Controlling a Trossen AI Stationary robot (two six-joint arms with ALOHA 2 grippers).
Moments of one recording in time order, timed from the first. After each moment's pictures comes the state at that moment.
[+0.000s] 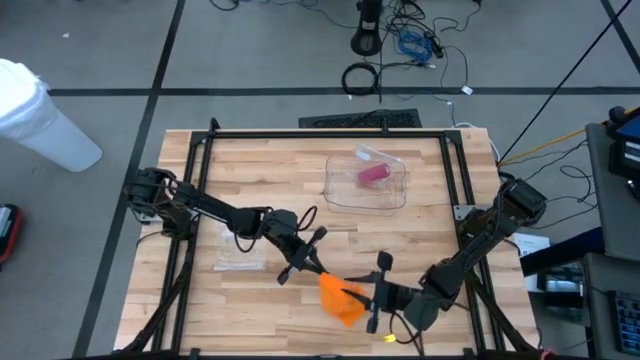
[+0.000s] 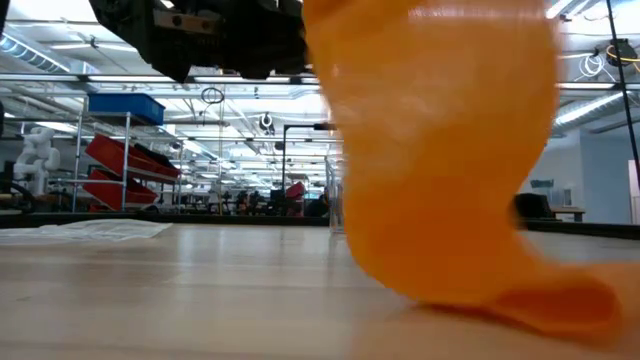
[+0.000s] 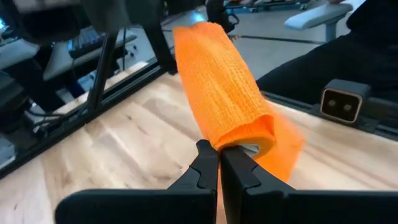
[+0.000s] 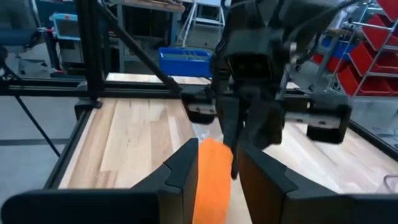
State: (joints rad) left arm -0.14 1.69 0.82 0.57 0.50 0.47; right arm 0.76 1.67 0.97 0.41 0.99 0.17
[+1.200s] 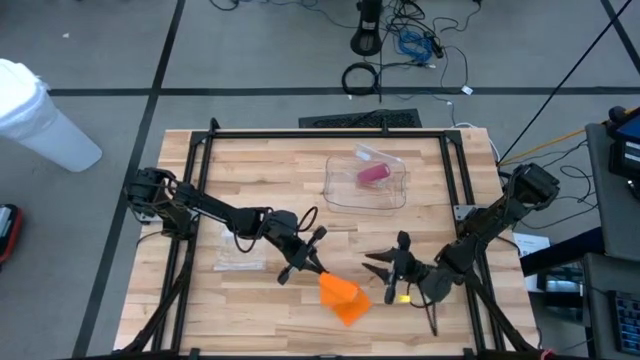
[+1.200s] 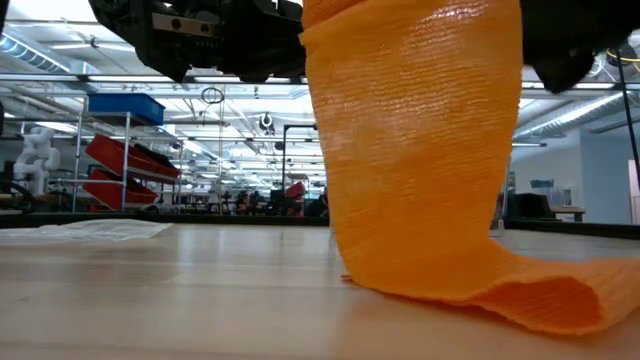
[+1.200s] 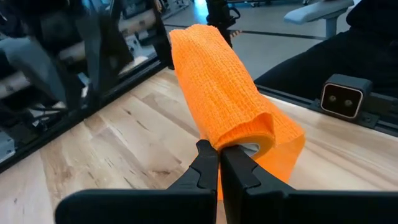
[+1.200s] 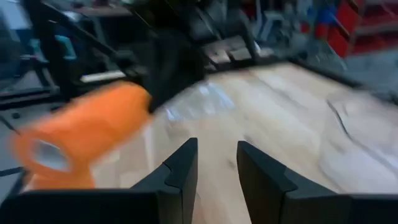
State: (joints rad) left arm -0.15 1.68 0.82 0.55 0.48 0.48; right arm 0.75 1.48 0.58 0.57 1.01 0.41
